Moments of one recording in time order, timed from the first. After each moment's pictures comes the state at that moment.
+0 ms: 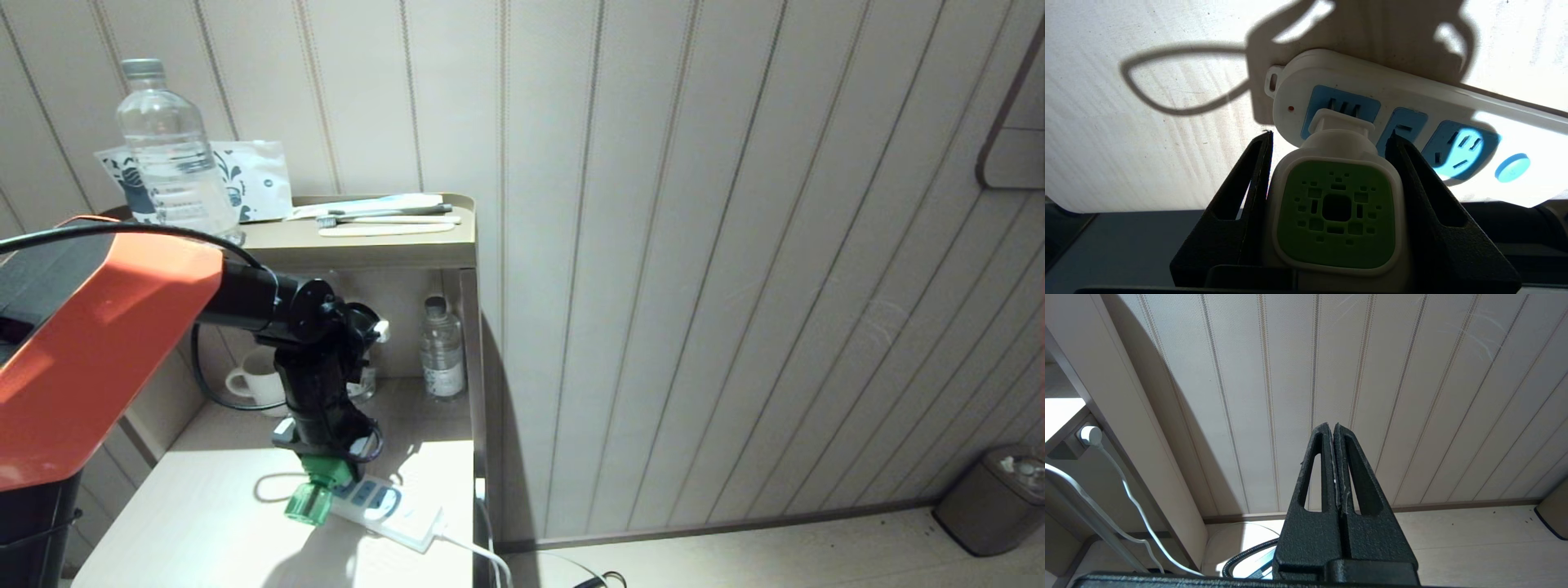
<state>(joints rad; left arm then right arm) -0.32 2.32 -1.57 0.84 0.09 -0.13 0.00 0.00 0.00 0.00 -0.02 0.01</state>
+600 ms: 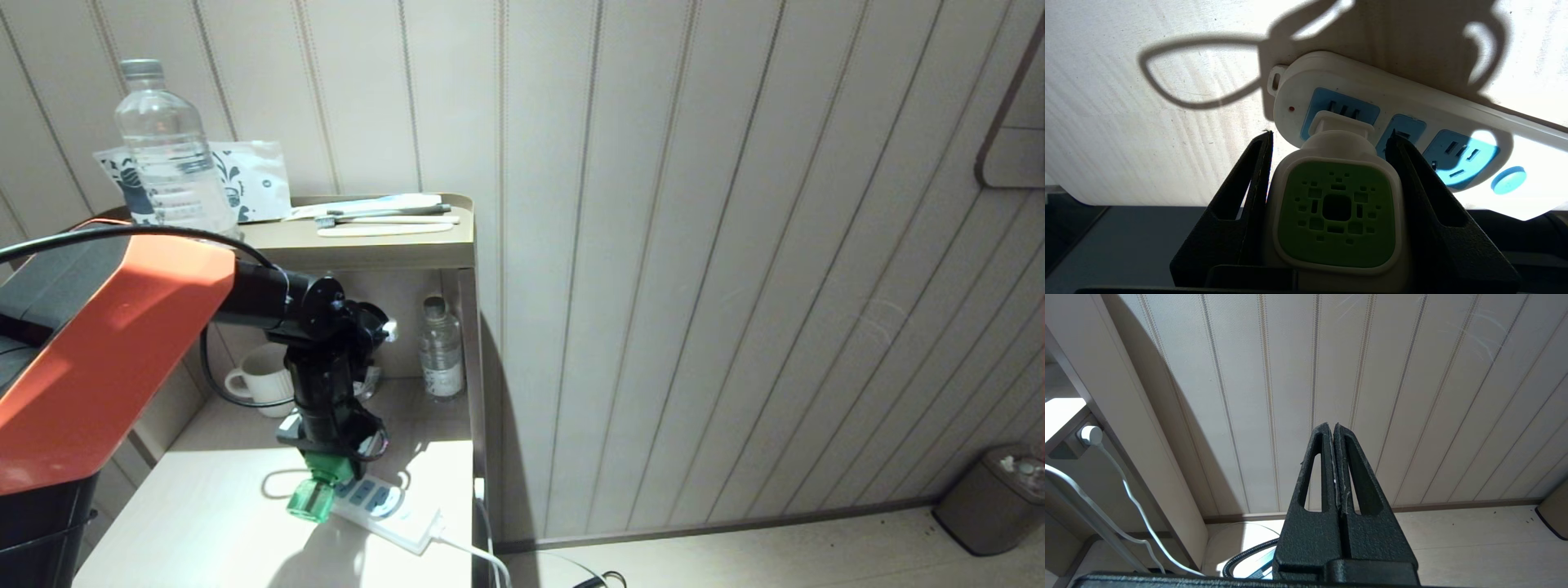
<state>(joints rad) -0.32 2.35 -1.62 0.87 0.15 -0.15 0.00 0.00 0.00 0.00 -0.02 0.01</state>
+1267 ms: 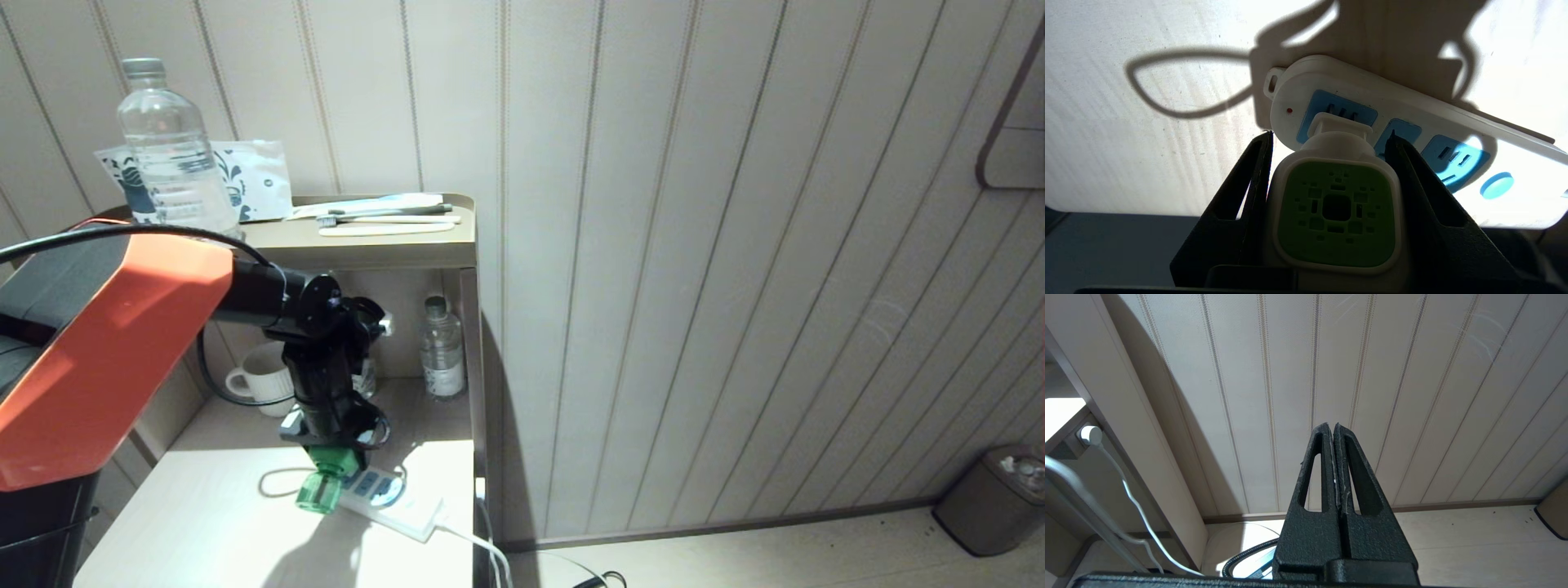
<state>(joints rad) -0.31 2.35 -1.63 0.83 0.11 -0.23 0.00 0.00 0.00 0.00 -0.02 0.01</state>
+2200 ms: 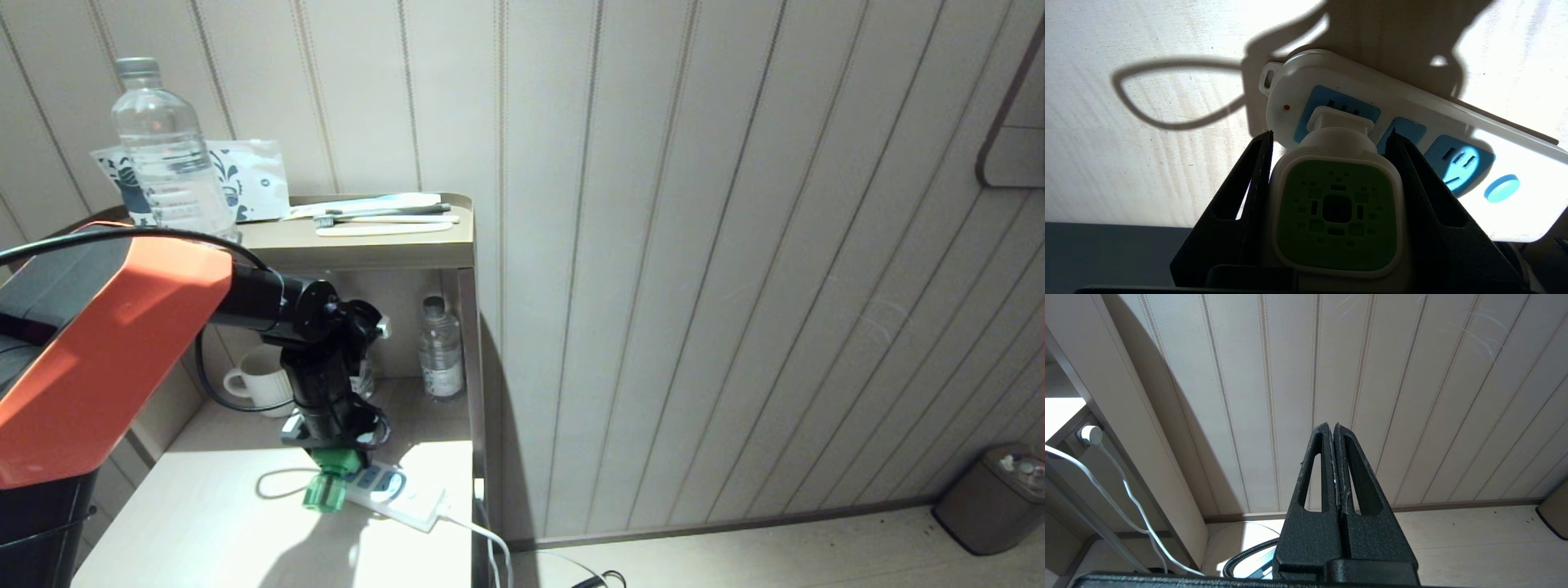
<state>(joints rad) -0.30 2.35 -1.60 0.82 0.09 -0.24 0.00 0.00 0.00 0.00 -0.02 0.01</state>
